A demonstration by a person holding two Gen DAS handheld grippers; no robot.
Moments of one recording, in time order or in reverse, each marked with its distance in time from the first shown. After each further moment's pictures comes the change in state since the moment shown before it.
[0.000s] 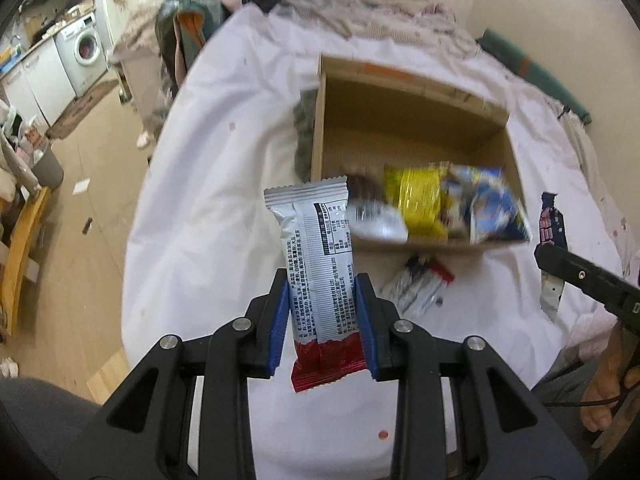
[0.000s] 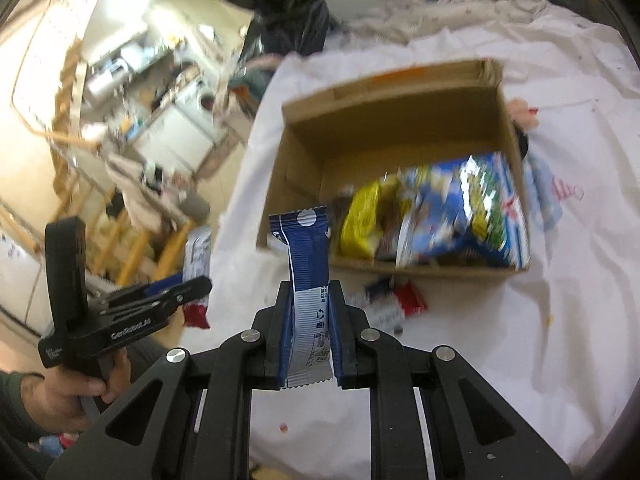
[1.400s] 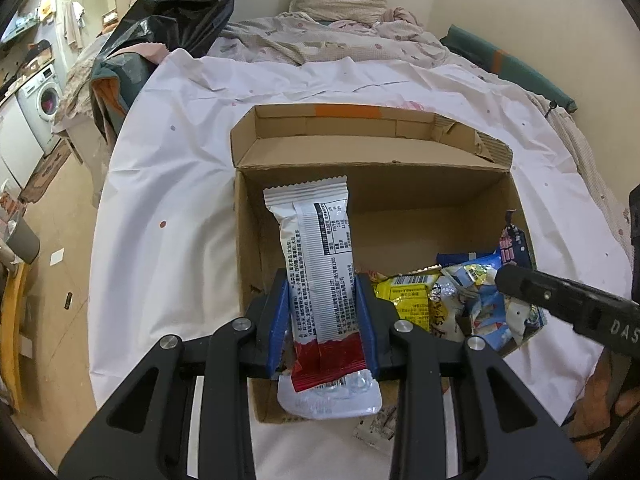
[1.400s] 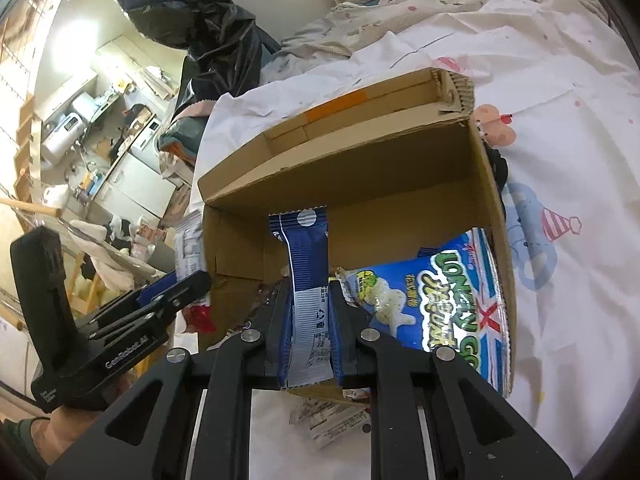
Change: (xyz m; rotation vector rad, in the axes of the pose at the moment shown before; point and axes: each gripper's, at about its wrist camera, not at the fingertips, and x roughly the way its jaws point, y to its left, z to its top) left arm 0.089 -0.052 0.096 0.155 -0.061 -0.050; right arm 0.054 -0.042 0.067 0.128 -0.027 -0.106
